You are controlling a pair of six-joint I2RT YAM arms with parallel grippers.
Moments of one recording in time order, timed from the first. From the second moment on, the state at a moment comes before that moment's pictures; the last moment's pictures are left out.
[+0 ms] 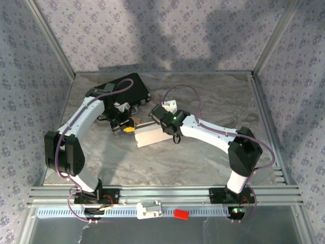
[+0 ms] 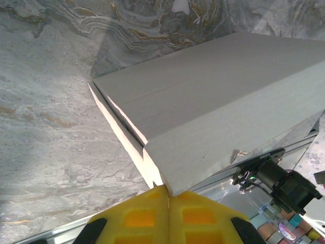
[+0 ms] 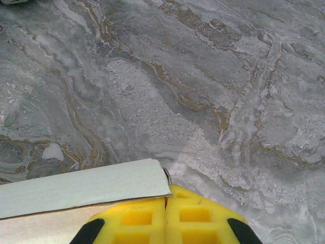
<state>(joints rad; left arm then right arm) -0.29 1.60 1.37 -1.24 0.55 -0.44 0.92 1.74 1.39 -0.81 0.59 0.64</state>
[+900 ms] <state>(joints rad) -0.33 1.54 1.32 -1.18 0.57 -0.52 0.92 1.74 1.40 -0.81 0.59 0.65</state>
